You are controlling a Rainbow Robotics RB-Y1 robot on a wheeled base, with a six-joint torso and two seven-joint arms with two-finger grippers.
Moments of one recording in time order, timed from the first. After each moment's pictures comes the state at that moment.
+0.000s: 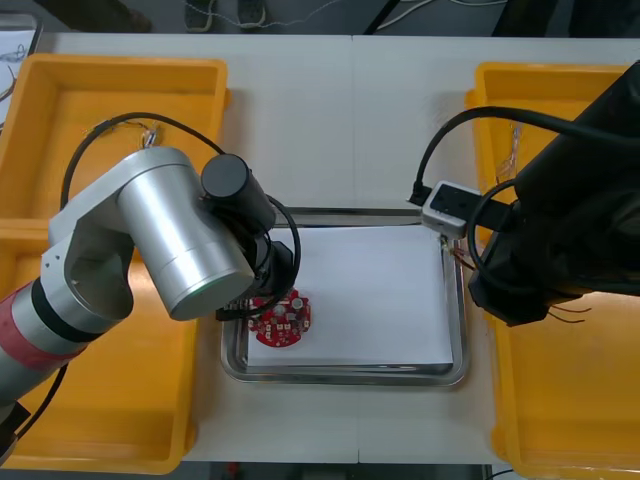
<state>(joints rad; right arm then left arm) -0.89 -1.09 0.67 -2.42 -1.15 1.75 1.23 -0.59 0.55 -0.64 -2.09 0.52 1.74 -0.48</state>
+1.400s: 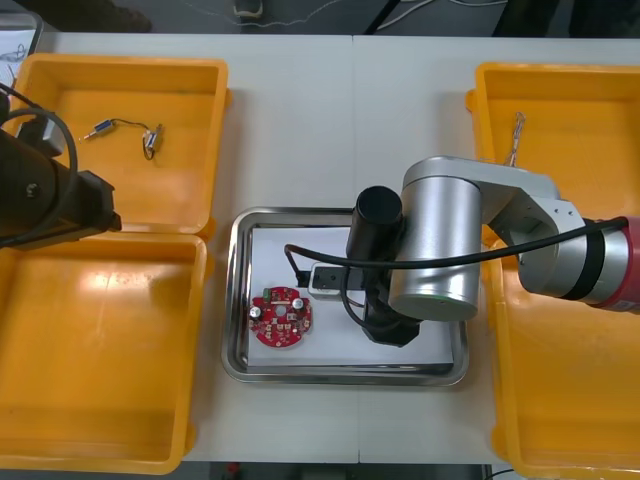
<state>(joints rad) -0.97 -0.70 1.10 -1.96 -0.86 1.54 1.60 -0.40 0.74 0.07 -2.13 0.79 1.91 -0.83</state>
